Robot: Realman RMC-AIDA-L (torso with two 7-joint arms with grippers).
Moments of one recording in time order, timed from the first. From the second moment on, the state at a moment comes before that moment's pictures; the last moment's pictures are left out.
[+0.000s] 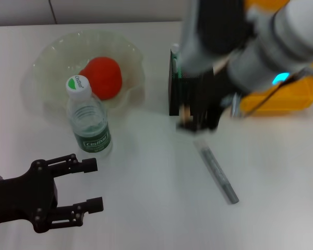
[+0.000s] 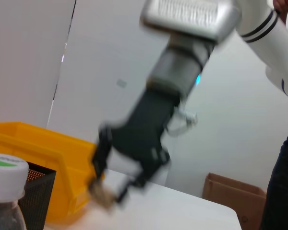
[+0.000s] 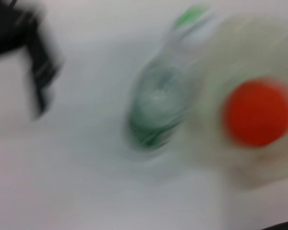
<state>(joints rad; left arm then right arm) -0.29 -2.00 0.76 0.50 1.87 1.93 -1.06 0.71 2.09 -1.59 -1.61 -2.49 -1.61 2.39</state>
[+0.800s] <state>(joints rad) -0.29 -2.00 0.76 0.50 1.87 1.92 -1.06 0.70 2.08 -1.49 -1.53 -2.56 -1.37 2.43</state>
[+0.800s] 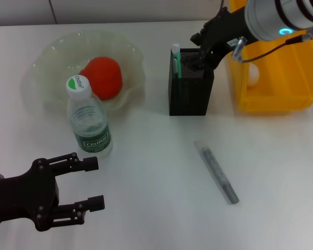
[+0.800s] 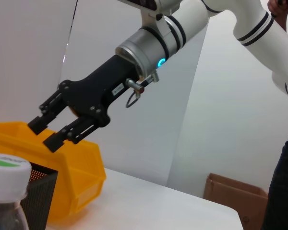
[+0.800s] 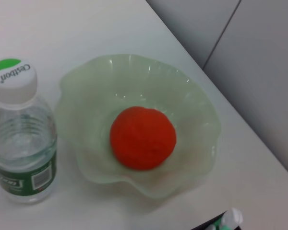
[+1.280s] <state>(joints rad) -0.30 -2.00 0.76 0.50 1.87 1.93 -1.06 0.67 2.09 -1.54 -1.62 -2.58 -1.70 2.68</state>
